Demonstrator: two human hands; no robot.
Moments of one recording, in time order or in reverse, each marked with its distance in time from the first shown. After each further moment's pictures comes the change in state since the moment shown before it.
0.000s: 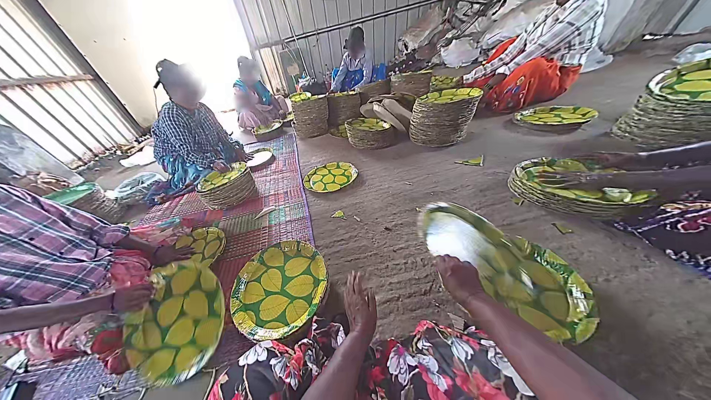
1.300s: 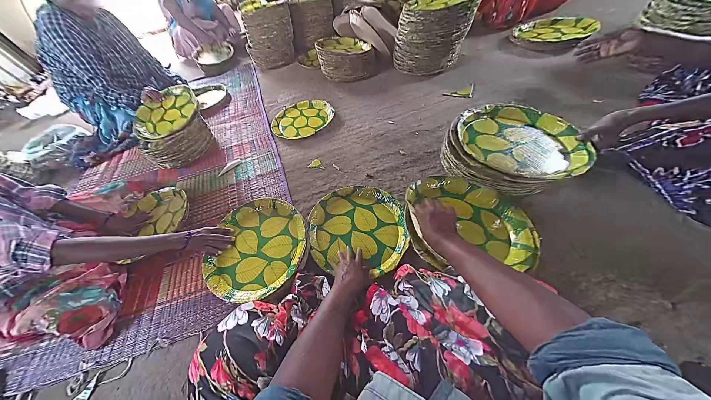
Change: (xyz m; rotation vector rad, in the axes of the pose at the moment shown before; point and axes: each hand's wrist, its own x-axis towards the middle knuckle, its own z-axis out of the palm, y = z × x) left_hand 0.002 0.001 0.003 0.402 -0.706 -0.068; right_hand 0.016 0.000 0.031 0.056 0.072 0.076
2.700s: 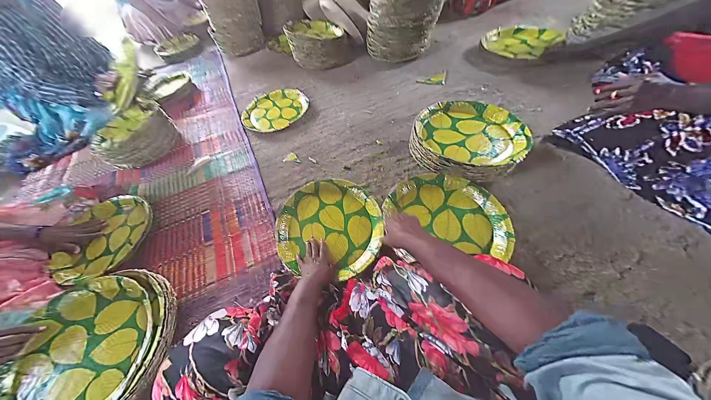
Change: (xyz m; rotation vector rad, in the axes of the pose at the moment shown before) left_hand 0.009 -0.026 -0.001 0.089 -0.051 -0.122; right_hand -0.021 -0.026 -0.013 -0.043 -0.537 0.005
